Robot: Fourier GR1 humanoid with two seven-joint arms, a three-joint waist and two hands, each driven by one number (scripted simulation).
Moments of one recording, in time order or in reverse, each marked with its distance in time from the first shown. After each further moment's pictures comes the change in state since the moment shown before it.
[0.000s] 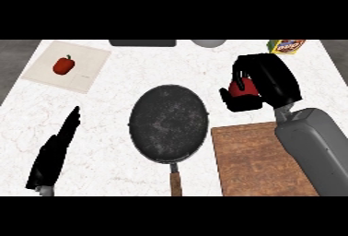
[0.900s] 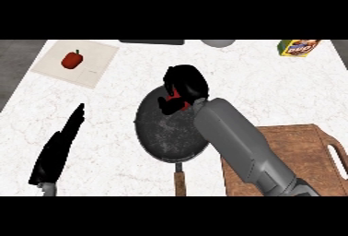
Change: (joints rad) left arm -0.025 -0.012 -0.001 -0.006 -0.015 -0.041 0.007; right arm -0.314 0.399 0.139 0.668 -0.059 -0.154 -0.008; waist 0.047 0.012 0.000
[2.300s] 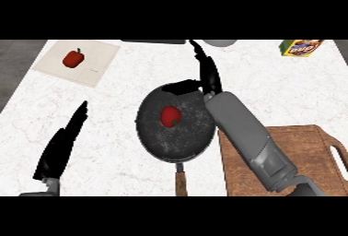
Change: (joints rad) left arm -0.032 -0.013 0.008 0.044 -0.009 -0.013 -0.022; right arm -0.048 0.000 -0.166 0.246 -0.760 -0.339 -0.267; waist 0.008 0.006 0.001
